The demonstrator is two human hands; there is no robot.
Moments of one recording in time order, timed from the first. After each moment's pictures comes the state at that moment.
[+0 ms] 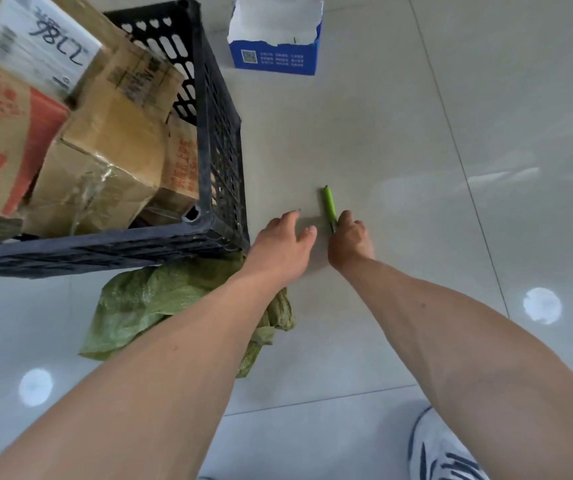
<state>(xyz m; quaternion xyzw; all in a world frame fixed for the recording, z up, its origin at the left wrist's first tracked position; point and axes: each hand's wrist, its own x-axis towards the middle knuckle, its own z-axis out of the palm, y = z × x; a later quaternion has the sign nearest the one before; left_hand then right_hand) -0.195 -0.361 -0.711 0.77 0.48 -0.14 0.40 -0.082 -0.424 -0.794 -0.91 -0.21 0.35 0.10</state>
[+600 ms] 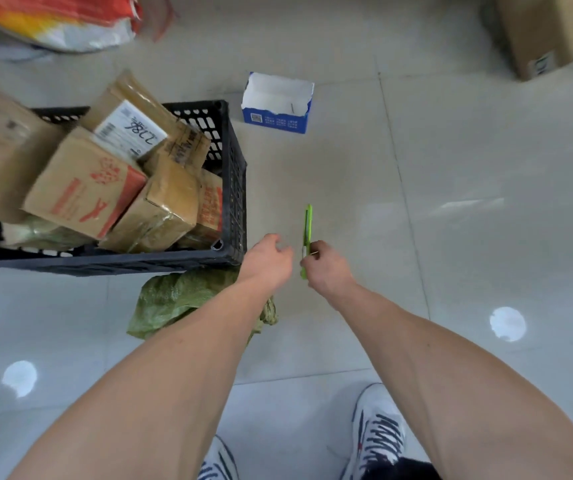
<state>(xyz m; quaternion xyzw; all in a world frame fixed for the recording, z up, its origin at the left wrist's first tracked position) -0.188 -0.372 -0.559 0.66 0.58 -0.13 0.46 -0.100 -0.443 -0.600 -0.84 -0.17 0.46 0.24</state>
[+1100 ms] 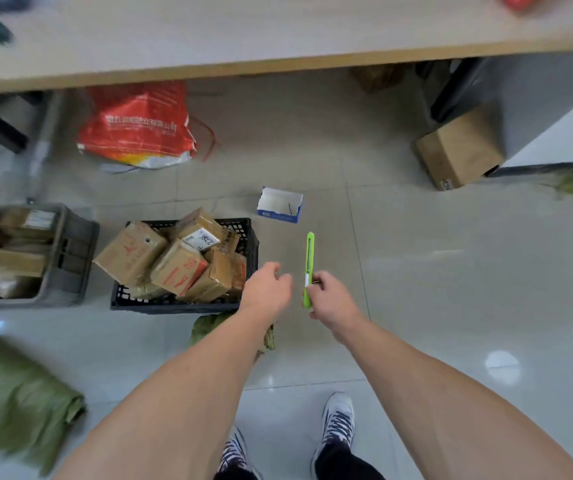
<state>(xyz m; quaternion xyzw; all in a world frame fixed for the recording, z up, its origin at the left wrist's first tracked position) -0.162 -0.386 -0.178 0.67 0.59 -0.09 0.44 -0.068 -0.467 -0.217 -0.80 -0.17 0.48 0.32</state>
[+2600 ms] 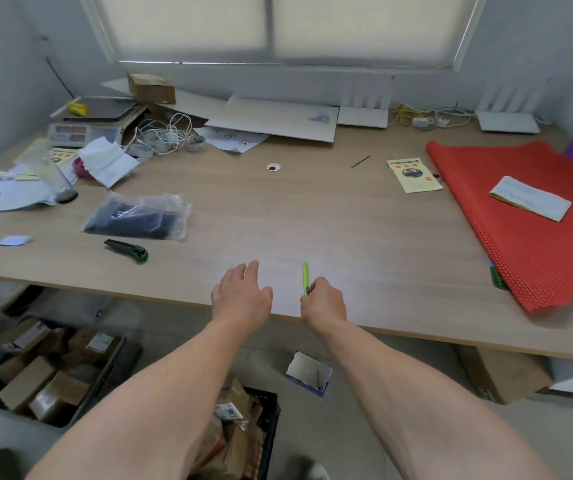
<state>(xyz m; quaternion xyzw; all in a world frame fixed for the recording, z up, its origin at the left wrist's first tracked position) -0.082 -0.074 0.077 0.77 0.62 0.04 0.18 0.055 -0.116 0.053 -0.85 -0.37 0.32 0.22</state>
